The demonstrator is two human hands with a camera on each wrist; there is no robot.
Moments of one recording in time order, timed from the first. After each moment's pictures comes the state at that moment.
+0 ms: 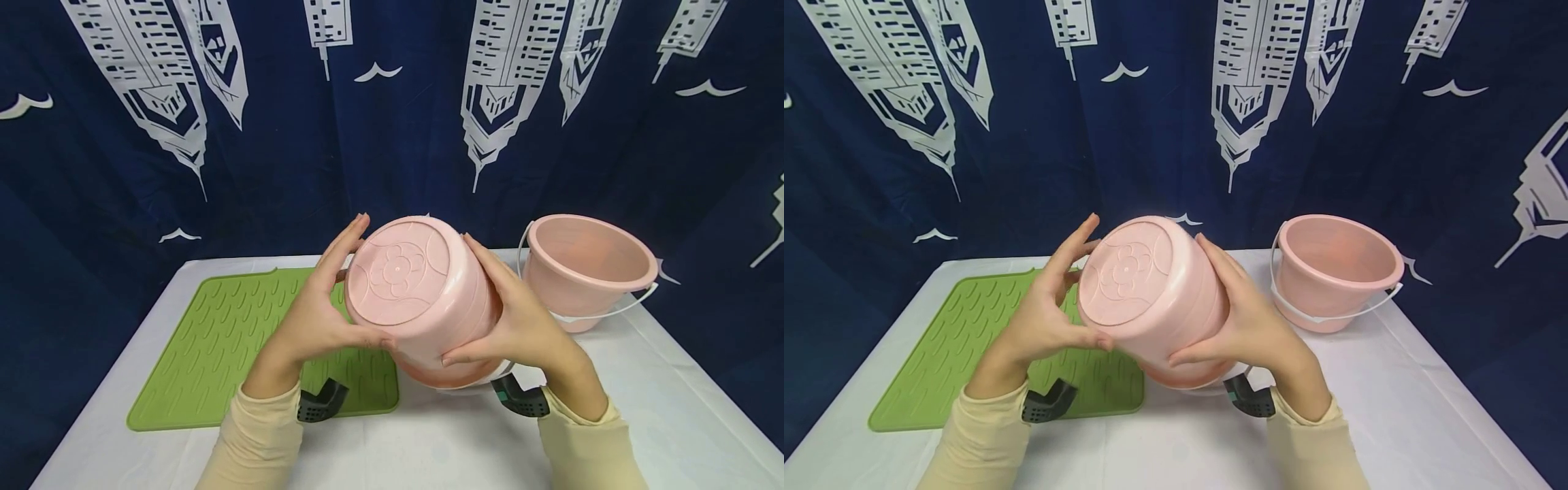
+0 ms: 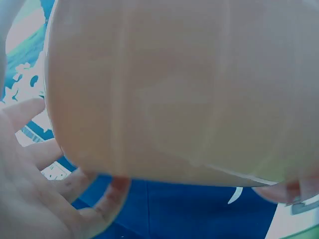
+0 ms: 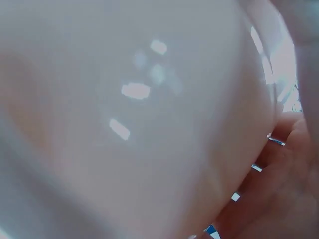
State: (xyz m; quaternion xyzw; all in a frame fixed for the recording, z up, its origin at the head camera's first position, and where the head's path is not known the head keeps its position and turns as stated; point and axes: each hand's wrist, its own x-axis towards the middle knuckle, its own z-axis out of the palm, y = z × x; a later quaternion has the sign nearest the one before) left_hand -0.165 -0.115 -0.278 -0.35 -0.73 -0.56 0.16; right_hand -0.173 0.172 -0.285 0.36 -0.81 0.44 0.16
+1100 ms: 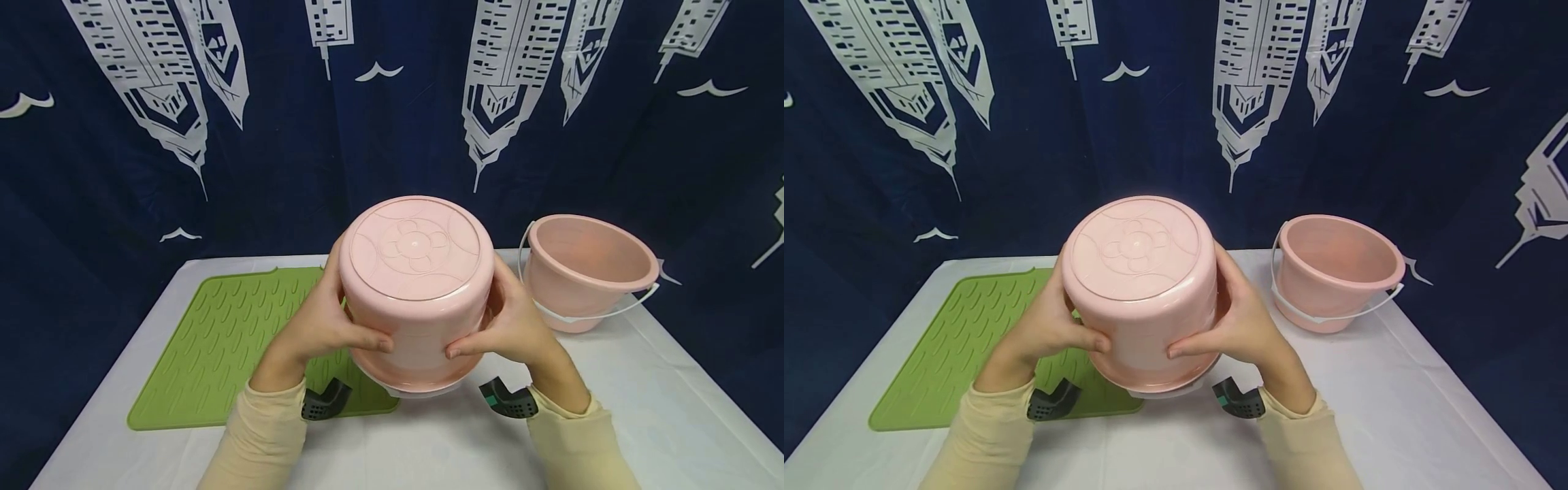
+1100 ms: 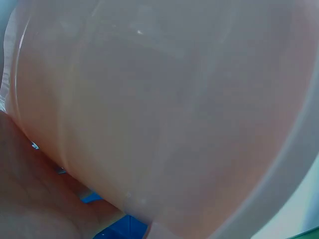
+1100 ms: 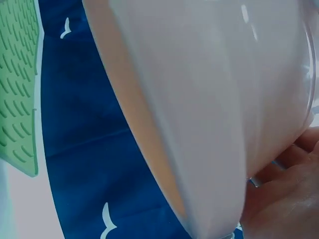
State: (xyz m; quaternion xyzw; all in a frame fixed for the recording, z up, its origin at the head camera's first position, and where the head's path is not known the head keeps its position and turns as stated) left_hand -0.174 -0.113 -0.286 -0.39 -0.67 -0.62 0.10; right_hand -0.185 0.163 -0.299 0.42 -0.65 0.63 0.10
